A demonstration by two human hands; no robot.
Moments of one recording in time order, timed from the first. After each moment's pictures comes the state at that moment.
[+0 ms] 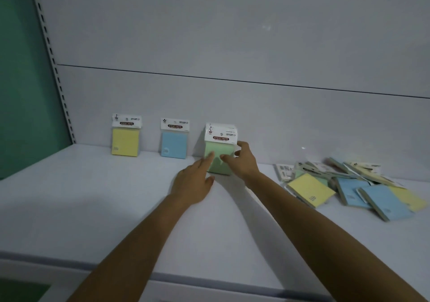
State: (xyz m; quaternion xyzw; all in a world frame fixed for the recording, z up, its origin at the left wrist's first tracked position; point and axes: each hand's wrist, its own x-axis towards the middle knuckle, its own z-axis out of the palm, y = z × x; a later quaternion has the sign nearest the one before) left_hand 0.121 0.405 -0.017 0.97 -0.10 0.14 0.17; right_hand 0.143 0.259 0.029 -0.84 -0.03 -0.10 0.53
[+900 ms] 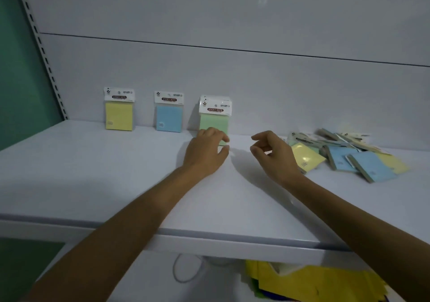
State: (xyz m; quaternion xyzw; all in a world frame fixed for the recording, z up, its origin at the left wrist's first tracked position) left_hand 0.085 0.366 0.002 0.93 -0.16 0.24 0.24; right_hand 0.059 0.186 0.006 -0.86 -0.12 -0.24 0.43
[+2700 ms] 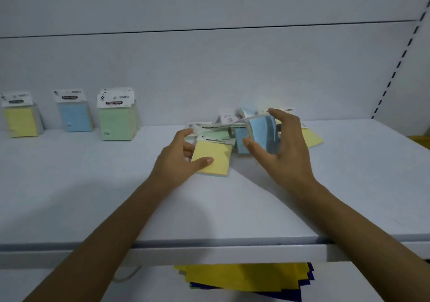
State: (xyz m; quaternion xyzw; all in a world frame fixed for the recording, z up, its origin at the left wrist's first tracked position) left_hand 0.055 0.177 -0.015 0.88 -0.08 0.11 0.45; right_hand 0.023 -0.048 -0.008 -0.83 -0.09 -0.37 0.41
